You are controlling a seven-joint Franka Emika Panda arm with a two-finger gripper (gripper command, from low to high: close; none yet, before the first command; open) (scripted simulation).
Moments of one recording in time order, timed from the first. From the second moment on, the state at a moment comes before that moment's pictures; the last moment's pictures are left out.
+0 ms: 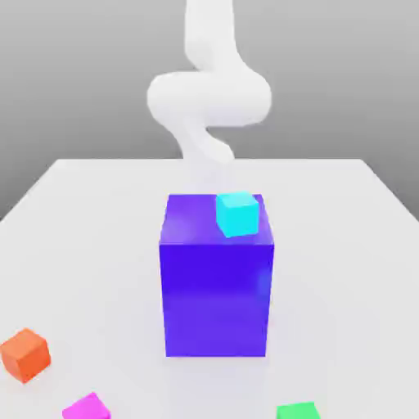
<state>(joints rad) -0.03 -0.71 0.01 -2.30 -0.01 2.33 0.84</state>
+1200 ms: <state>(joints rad) -0.26 0.53 -0.03 -2.22 0.04 2.74 1.30</state>
